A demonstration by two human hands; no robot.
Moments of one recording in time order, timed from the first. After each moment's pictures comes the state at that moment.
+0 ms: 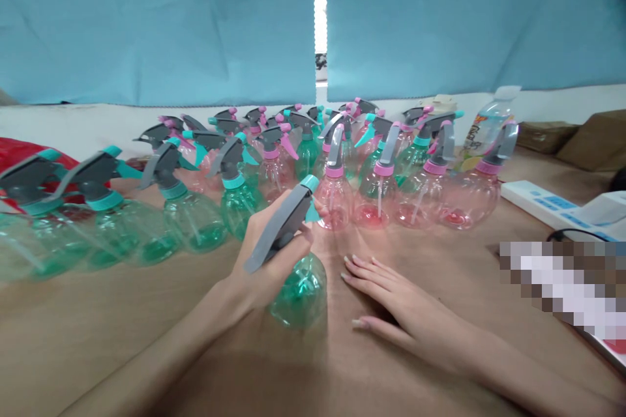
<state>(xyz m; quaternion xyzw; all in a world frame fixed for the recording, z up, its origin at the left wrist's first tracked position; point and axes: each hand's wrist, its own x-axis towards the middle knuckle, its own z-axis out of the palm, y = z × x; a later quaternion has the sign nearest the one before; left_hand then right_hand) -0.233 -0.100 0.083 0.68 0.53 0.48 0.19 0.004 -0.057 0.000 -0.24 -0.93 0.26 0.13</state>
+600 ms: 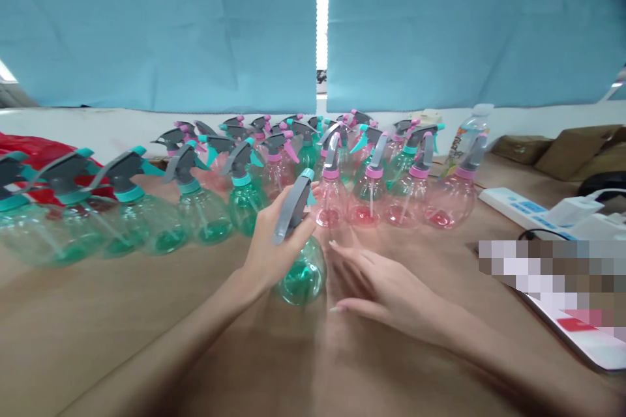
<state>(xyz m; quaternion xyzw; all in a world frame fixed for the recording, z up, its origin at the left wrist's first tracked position) -0.218 -0.100 0.084 0.64 0.54 0.52 0.17 -0.013 -0.063 0.031 -0.24 -0.93 0.23 0.18</state>
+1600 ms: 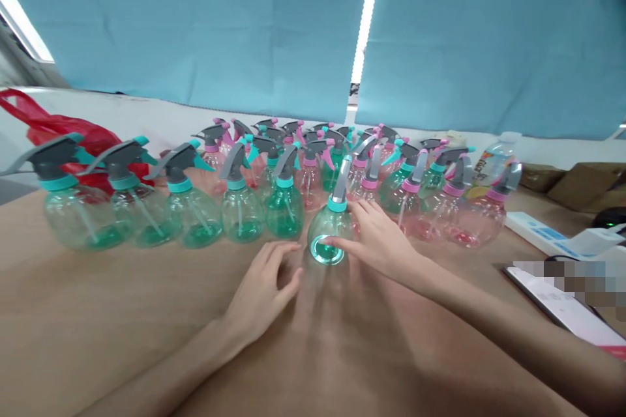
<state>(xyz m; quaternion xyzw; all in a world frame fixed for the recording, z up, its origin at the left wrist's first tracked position) -0.301 -0.166 0.016 0.67 0.65 0.34 0.08 -0.111 -0.043 0.069 -0.38 -0.90 0.04 0.23</state>
